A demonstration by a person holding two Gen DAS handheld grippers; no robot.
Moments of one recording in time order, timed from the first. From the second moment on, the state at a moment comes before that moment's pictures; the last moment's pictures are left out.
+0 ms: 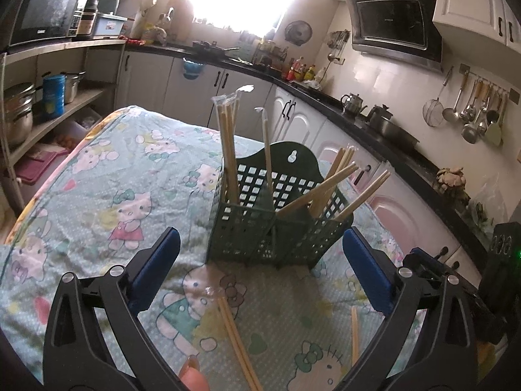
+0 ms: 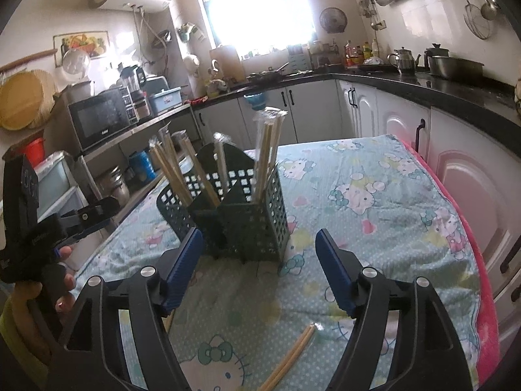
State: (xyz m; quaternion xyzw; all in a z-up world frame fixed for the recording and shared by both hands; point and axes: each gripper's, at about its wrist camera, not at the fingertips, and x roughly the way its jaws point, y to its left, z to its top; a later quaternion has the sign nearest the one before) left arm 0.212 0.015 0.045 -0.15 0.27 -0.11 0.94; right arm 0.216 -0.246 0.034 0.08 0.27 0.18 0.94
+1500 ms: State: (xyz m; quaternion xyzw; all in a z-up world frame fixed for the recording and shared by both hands) left arm 0.249 -0.013 -0.067 -0.11 0.46 -0.09 0.88; right arm 0.245 -0.238 -0.073 0.04 0.47 0.12 0.87
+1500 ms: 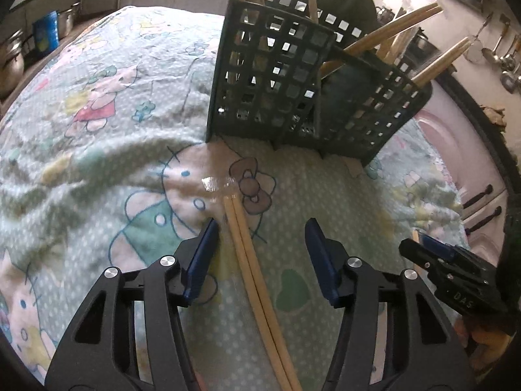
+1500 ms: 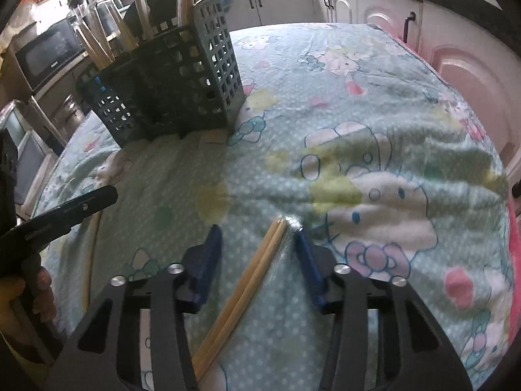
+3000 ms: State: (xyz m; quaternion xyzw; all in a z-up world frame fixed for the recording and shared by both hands) left arm 0.286 0.019 0.189 -0.14 0.09 -0.03 0.99; right arm 0.288 -0.252 0.171 0.11 0.11 0.23 0.96
